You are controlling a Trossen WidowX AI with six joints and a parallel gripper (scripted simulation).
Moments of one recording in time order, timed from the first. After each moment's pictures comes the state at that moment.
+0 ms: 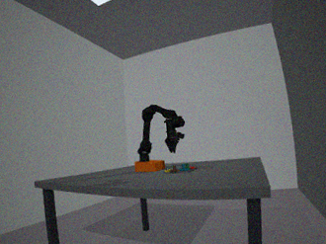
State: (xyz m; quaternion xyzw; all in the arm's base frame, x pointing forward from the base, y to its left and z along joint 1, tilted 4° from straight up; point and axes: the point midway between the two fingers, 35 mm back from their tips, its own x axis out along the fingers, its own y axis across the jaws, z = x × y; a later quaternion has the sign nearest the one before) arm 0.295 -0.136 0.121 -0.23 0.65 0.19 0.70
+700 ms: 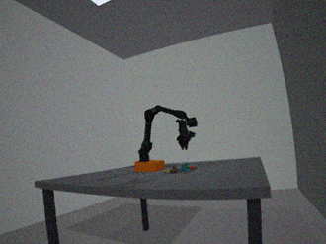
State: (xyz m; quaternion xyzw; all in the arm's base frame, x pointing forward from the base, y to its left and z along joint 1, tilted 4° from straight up) arm 0.319 0.021 0.131 -0.23 0.64 0.20 0.70
